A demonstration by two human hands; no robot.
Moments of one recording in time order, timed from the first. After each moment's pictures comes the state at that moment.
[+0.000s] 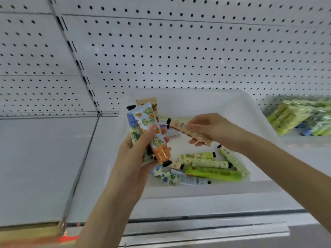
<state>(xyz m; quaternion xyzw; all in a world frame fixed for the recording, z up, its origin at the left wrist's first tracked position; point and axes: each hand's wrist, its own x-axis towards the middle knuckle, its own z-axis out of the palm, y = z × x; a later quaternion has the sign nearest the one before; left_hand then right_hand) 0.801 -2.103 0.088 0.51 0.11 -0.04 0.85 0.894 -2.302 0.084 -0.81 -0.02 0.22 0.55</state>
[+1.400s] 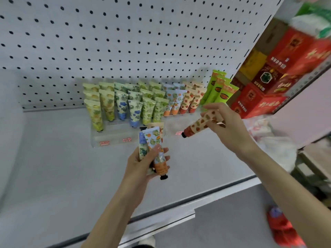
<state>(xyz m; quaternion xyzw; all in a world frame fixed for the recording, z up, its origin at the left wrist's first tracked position) 0.836 -2.665 -0.032 0.51 0.05 -0.19 0.84 0.847 -2.879 0.051 -0.92 0.05 -0.12 0.38</state>
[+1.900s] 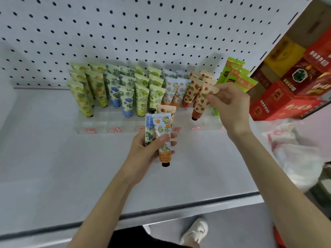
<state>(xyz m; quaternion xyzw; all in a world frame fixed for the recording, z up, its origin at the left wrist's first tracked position) 0.868 -2.714 -0.056 0.52 -0.01 -0.15 0.84 0.921 -2.921 0.019 -0.84 0.03 -0.22 0.50</state>
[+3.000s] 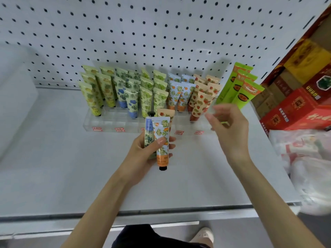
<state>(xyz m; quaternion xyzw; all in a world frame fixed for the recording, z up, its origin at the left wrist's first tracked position) 0.860 -2.714 -0.049 0.52 0.03 -0.15 0.84 0.892 -2.916 0.000 -0.81 0.05 -0.18 0.55</state>
